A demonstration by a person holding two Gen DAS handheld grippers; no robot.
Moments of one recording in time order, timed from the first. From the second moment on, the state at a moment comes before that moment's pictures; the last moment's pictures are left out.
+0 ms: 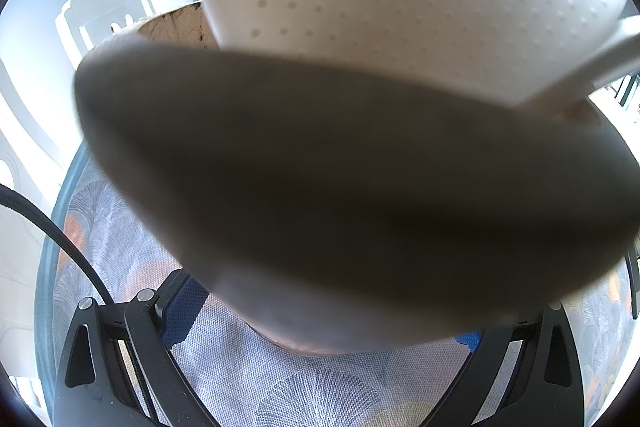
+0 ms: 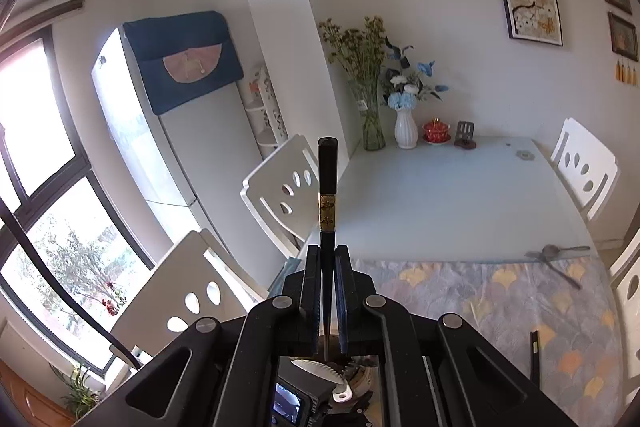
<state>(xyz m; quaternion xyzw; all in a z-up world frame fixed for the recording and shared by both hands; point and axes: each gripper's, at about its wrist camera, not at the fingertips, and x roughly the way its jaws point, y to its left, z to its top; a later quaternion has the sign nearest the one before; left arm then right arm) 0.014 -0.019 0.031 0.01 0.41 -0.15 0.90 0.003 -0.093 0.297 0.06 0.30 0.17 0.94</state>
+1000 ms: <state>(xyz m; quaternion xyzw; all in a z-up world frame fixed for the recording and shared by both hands) 0.019 -0.017 0.029 0.01 0.41 -0.15 0.90 -0.064 -0.129 0.391 0.02 0.18 0.17 0.97</state>
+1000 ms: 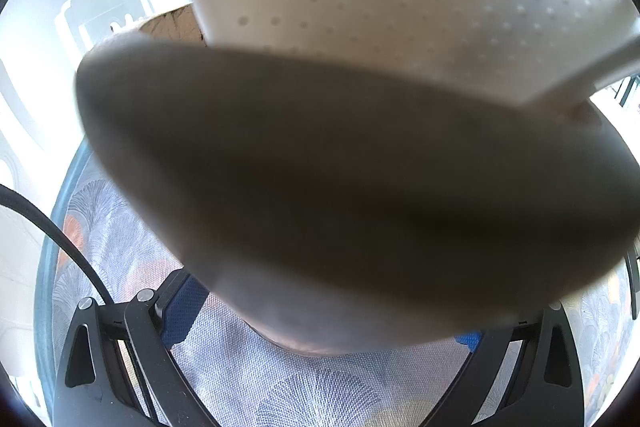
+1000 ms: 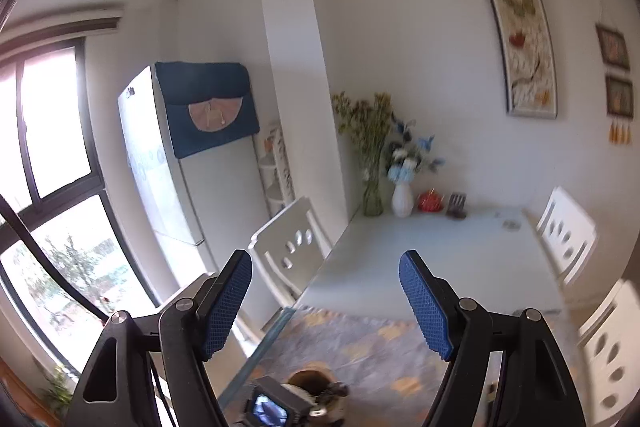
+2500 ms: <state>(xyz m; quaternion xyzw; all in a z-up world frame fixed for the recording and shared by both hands) 0.014 -0.023 0.030 0.01 0.41 -0.15 0.90 0.029 -0.373 0.069 0.23 0.57 -0.04 0.79</state>
